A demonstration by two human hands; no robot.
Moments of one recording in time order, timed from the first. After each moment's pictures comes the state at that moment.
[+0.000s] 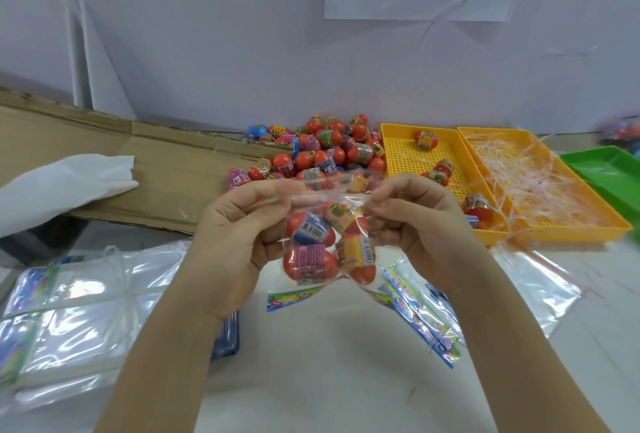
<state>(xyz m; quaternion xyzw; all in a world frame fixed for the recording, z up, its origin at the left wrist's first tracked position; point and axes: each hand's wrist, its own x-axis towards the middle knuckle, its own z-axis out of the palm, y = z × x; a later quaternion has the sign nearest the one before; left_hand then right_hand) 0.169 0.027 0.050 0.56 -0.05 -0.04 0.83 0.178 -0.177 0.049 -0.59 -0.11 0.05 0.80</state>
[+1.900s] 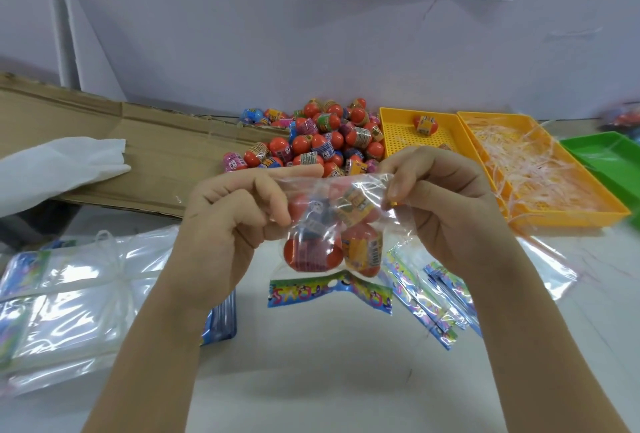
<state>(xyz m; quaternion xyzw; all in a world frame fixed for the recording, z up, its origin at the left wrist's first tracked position) 0.165 0.037 0.046 0.56 -0.20 -0.03 0.80 0.171 -0.180 0.059 -0.56 -0.26 0.00 0.79</state>
